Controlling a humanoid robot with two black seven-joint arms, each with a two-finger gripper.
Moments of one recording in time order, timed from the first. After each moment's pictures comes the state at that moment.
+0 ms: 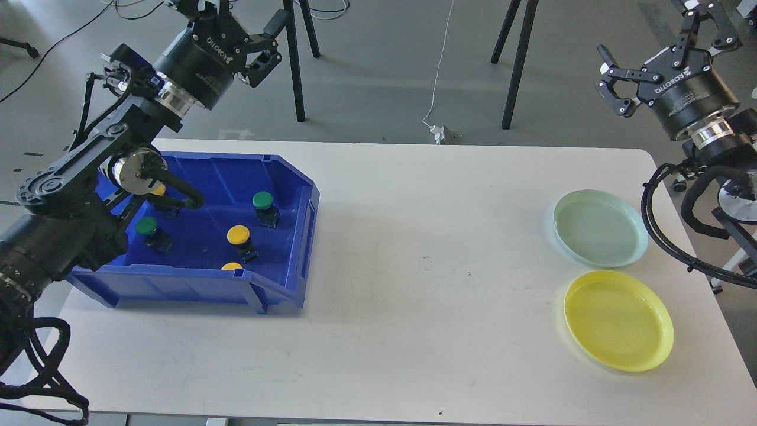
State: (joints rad) left arm -0.87 0.36 -0.80 -0.85 0.42 -0.49 -0.49; right arm 0.73 -0.59 0.81 0.92 0.12 0.49 0.26
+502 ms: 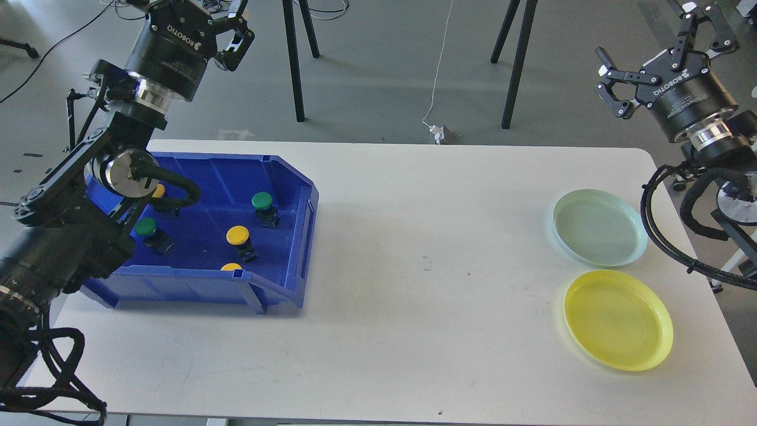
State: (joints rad) left arm -0.75 0.33 -0.97 -0.91 0.29 -0.49 -0.49; right arm 0.73 -0.59 0.81 0.92 0.12 0.49 0.27
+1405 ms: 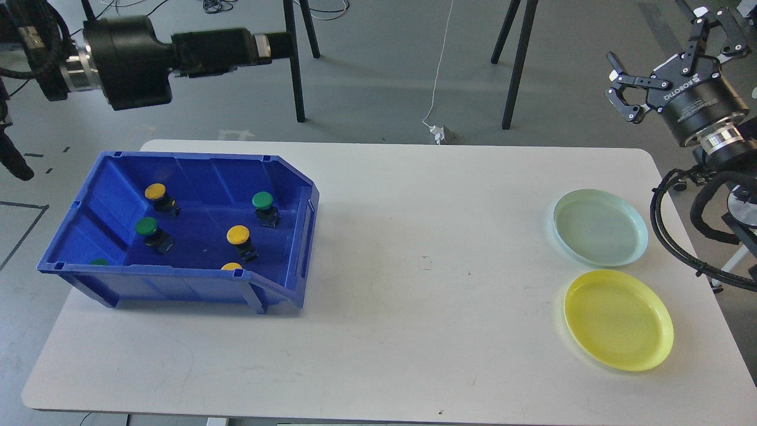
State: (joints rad) left arm -1.39 0.89 -0.10 -1.36 1.31 -0.49 -0.49; right arm 0.71 -0.61 0.81 0.91 0.12 0.49 0.27
